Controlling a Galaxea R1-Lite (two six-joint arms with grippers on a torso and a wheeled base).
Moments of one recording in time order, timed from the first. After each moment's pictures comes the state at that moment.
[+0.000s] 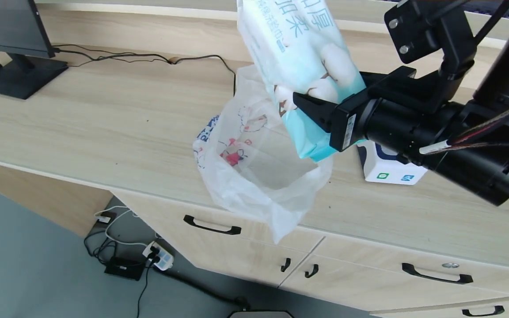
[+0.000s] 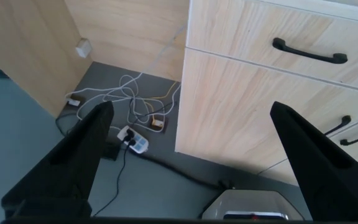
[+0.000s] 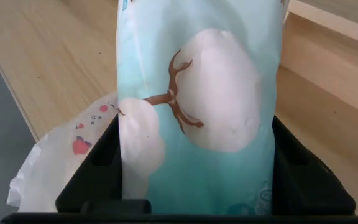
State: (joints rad) left arm 0.00 0.00 0.00 -0.02 0.00 0.02; right arm 0.76 1.58 -1.06 -0.71 -0.15 -0.34
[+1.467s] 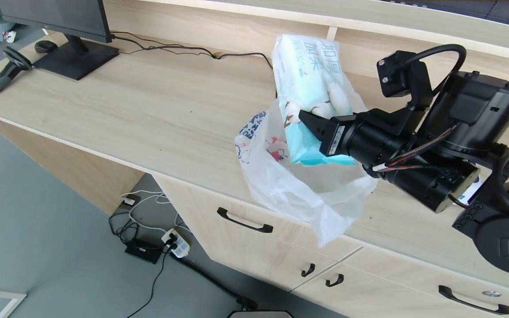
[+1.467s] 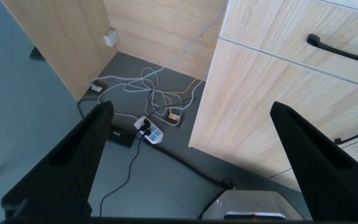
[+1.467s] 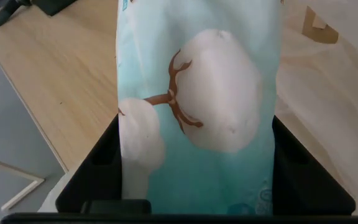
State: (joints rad) left arm 0.00 0.00 0.00 -0.02 0.00 0.02; right arm 0.65 1.71 -0.96 -0.89 -0.19 0.04
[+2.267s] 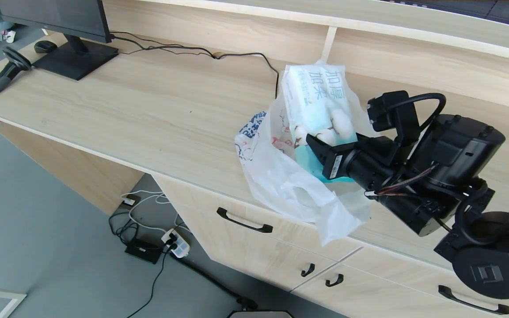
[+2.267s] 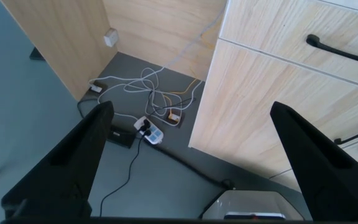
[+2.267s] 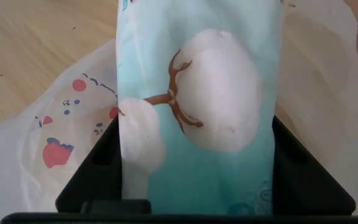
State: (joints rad) left arm 0.00 0.00 0.00 -0.02 0.00 0.03; right arm 0.62 1.76 -0.81 -1.10 -0.24 -0.07
